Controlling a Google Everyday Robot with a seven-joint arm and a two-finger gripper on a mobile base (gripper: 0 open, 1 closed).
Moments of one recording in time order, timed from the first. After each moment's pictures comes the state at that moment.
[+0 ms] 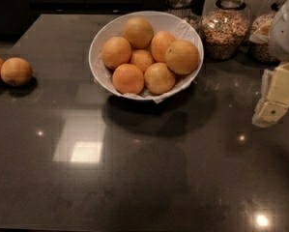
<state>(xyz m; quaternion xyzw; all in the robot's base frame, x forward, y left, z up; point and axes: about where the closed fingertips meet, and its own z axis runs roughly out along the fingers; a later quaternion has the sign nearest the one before) 0.438 -0.217 0.976 -0.60 0.78 -0.03 0.16</state>
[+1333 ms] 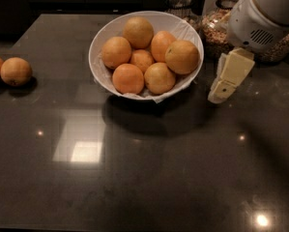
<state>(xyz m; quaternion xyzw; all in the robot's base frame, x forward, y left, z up) 0.504 -0.165 0.969 -0.61 0.76 0.00 0.23</state>
